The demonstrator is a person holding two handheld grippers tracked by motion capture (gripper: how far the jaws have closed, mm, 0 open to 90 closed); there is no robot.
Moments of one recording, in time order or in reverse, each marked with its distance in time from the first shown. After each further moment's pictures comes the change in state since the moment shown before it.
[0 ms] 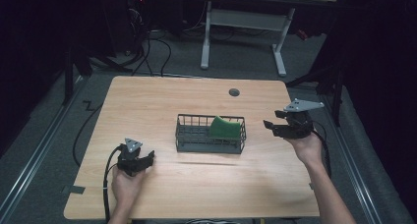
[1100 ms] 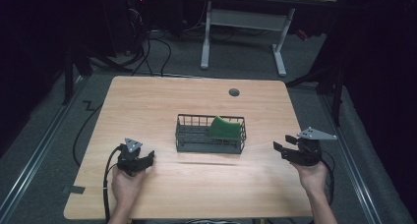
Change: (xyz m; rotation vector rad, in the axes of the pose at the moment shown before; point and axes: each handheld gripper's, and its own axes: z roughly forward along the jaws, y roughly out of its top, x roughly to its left) left arm 0.000 0.000 0.000 0.000 -0.001 0.000; right arm 0.012 -0.084 -0.011 -0.016 -0.053 0.219
